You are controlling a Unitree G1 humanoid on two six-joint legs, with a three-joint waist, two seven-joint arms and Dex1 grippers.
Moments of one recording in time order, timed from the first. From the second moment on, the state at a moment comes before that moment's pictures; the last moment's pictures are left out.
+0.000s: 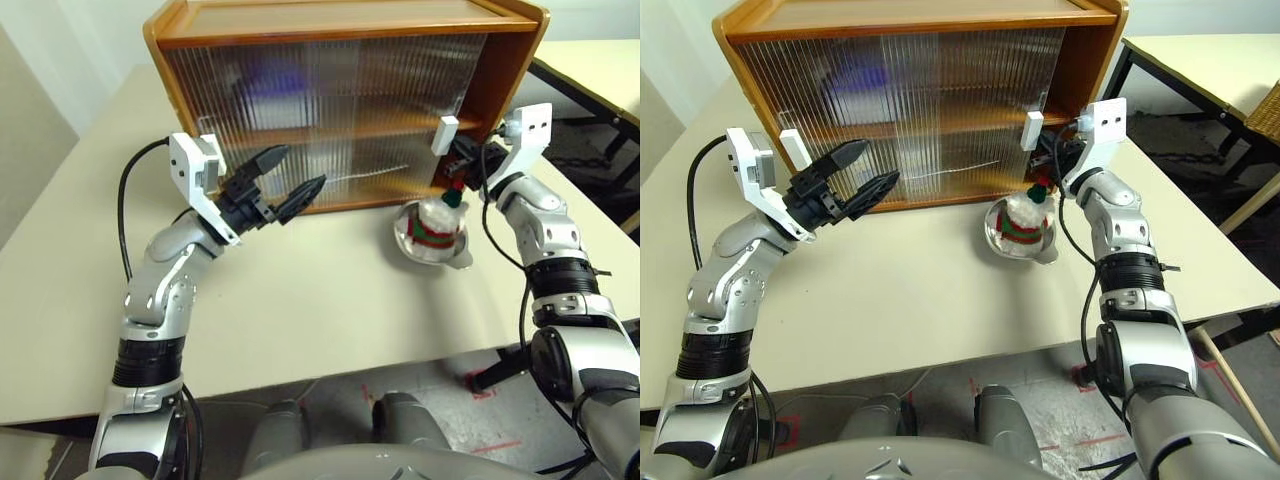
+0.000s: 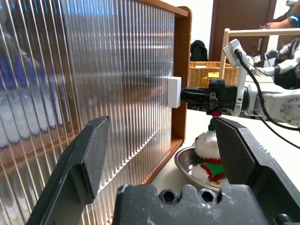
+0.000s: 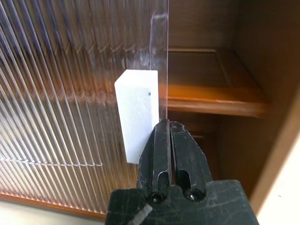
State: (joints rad) left arm -0.37 0.37 0.09 -0.19 -0.53 0.30 -0.73; right arm -0.73 -0.36 -0.16 0.58 0.20 0.07 0.48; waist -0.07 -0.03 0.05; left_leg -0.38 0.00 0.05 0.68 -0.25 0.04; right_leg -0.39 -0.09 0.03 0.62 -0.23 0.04
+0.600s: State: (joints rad) left arm -0.37 0.36 0.09 -0.19 -0.55 0.30 -0.74; right arm -0.78 -0.18 -0.09 0.50 0.21 0.19 0.49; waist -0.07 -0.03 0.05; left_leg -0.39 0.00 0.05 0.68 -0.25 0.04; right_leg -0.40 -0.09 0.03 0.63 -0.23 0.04
